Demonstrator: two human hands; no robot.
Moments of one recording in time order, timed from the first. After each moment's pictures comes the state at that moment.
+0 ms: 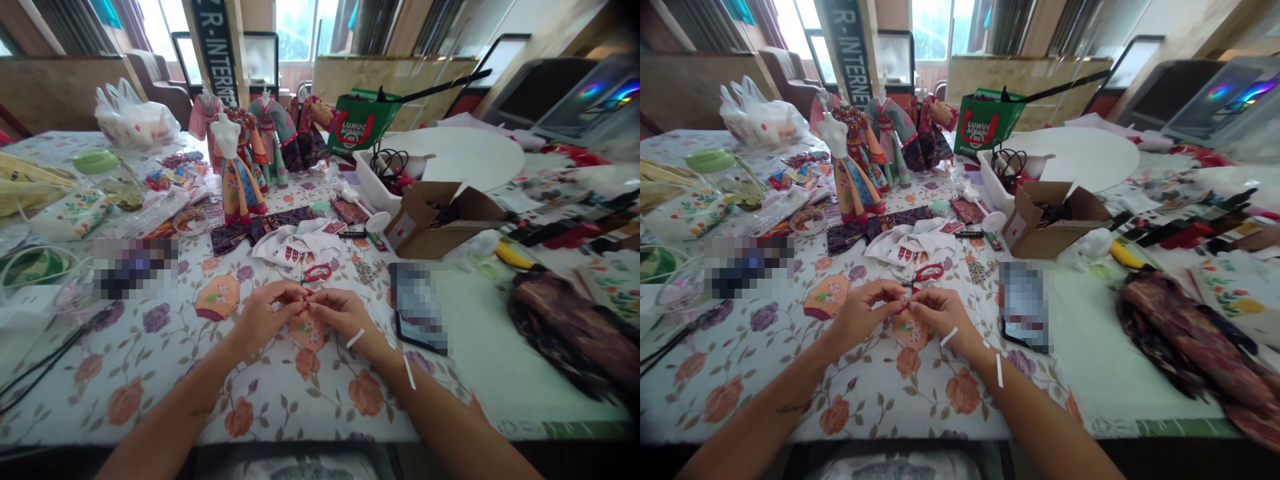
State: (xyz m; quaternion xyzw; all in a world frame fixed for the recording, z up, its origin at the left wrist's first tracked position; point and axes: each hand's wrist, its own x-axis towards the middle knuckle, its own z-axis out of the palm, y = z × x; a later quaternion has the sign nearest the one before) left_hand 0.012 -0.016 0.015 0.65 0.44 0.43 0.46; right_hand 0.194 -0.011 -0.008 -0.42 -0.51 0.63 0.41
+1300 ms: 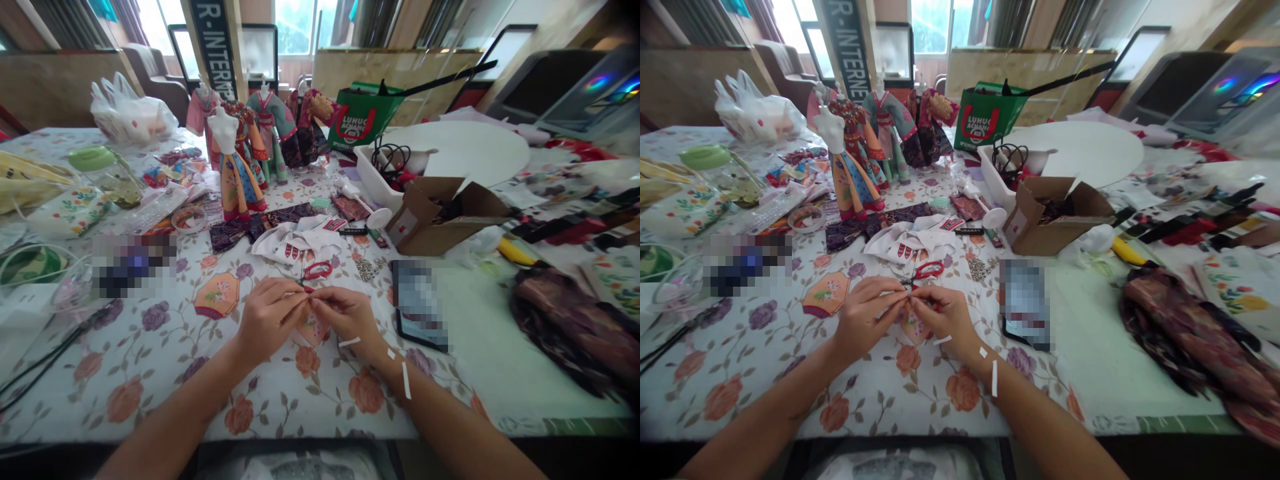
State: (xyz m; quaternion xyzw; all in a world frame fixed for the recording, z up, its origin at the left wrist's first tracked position) left_hand 0.016 -0.018 0.004 0.81 0.35 0.47 0.04; right_hand 0.193 -0.016 -0.002 -0.45 -0.63 0.44 0.45
